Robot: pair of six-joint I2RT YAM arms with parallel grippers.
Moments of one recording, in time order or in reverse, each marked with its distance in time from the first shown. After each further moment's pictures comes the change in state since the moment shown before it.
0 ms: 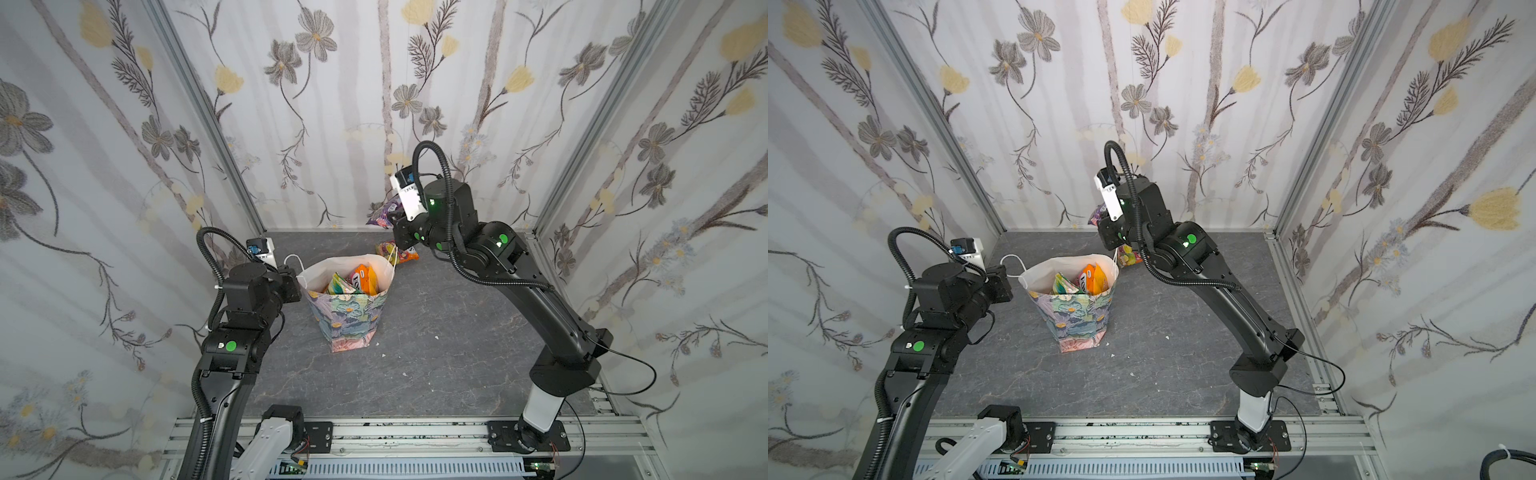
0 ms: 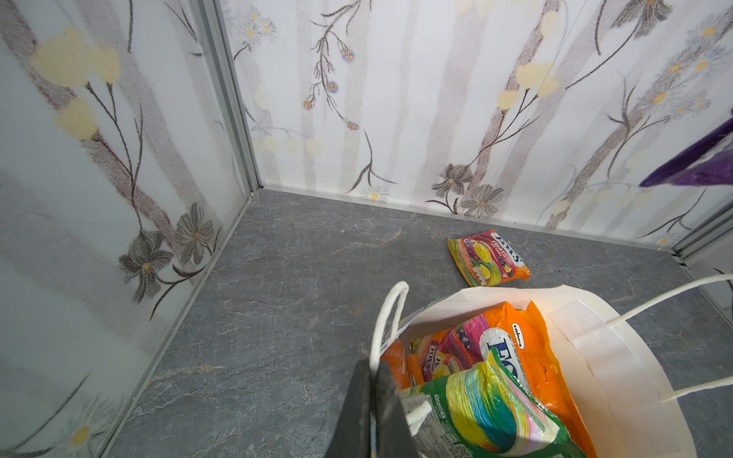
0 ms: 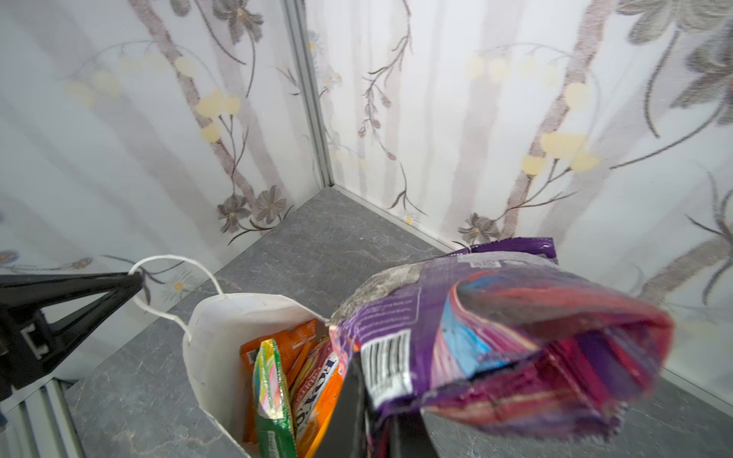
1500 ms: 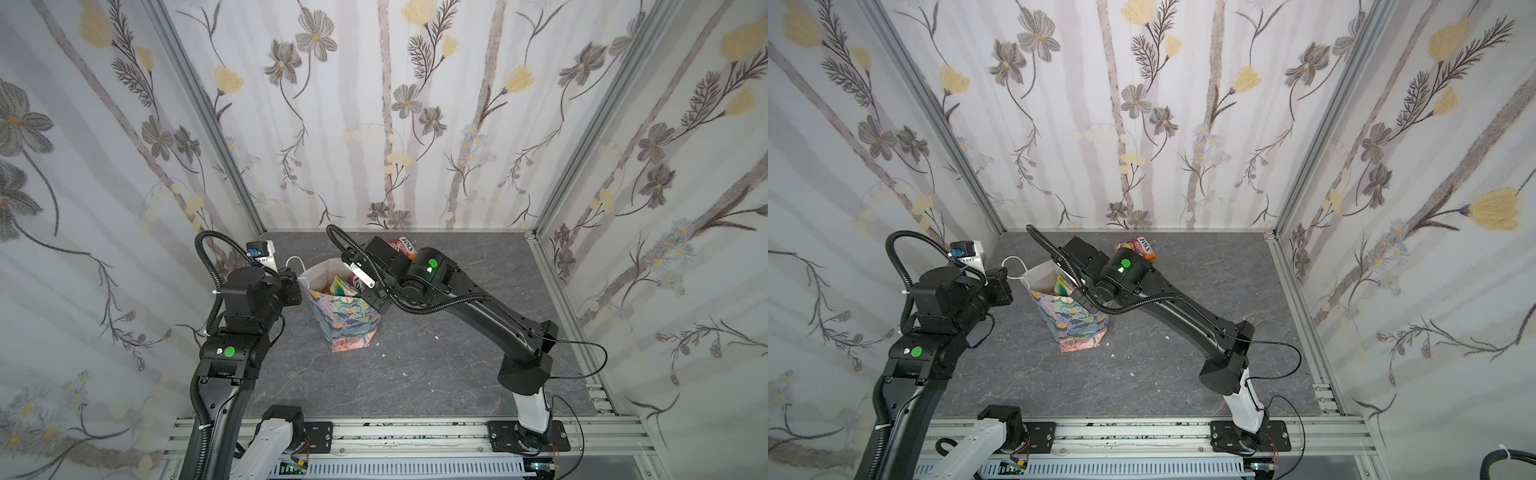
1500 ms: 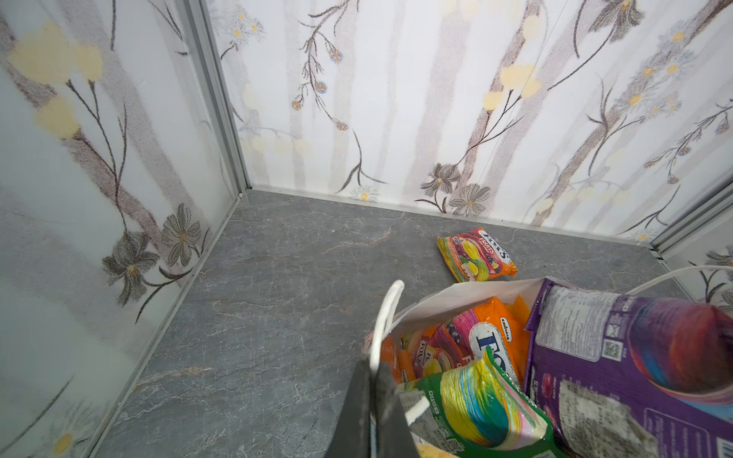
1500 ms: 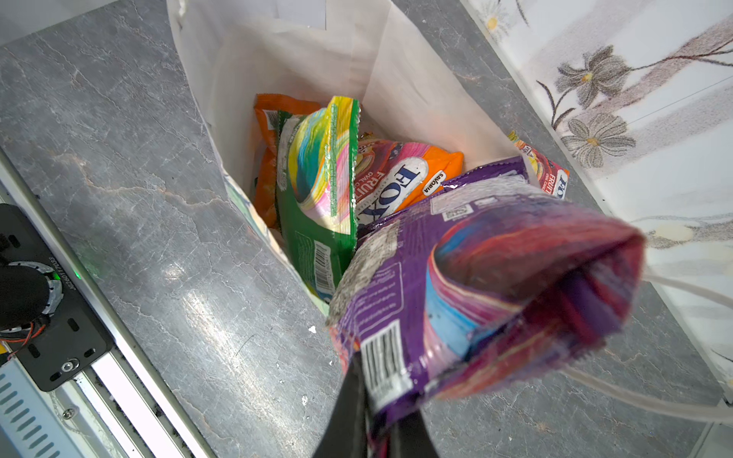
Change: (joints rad) left arm 0.000 -0.033 -0.015 0.000 0.034 -0.002; right arm 0.206 0.188 0.037 -0.439 0.107 -0.076
